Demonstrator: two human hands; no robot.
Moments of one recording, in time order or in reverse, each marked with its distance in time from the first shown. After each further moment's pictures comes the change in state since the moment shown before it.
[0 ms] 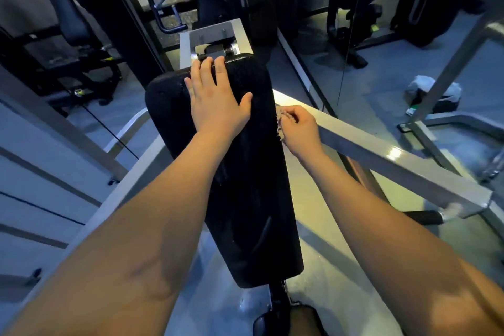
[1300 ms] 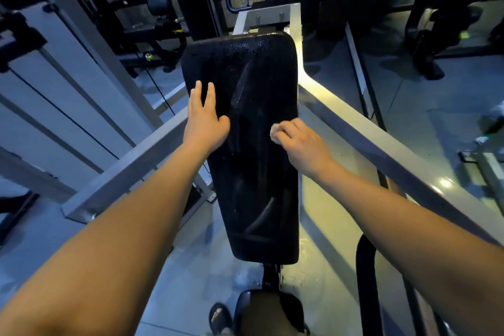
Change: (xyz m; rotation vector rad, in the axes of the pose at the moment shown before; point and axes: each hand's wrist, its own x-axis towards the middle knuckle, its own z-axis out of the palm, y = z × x) left_hand -0.102 -0.036 -0.015 -0.209 -0.224 -0.415; right_hand -0.015 0.066 -0.017 -0.746 -0.324 -1.216
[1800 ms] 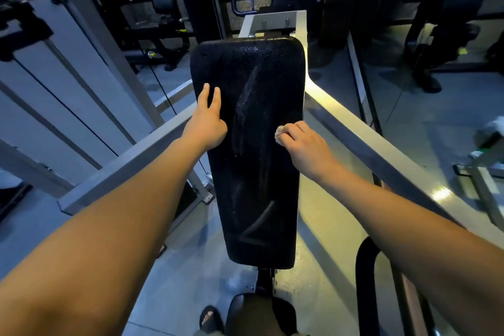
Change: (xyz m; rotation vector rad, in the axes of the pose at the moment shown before) left_hand 0.011 -0.018 -0.010 0.019 -0.202 -0.010; right_hand 0.005 -0.006 -0.017 -0.028 -0.015 -0.018
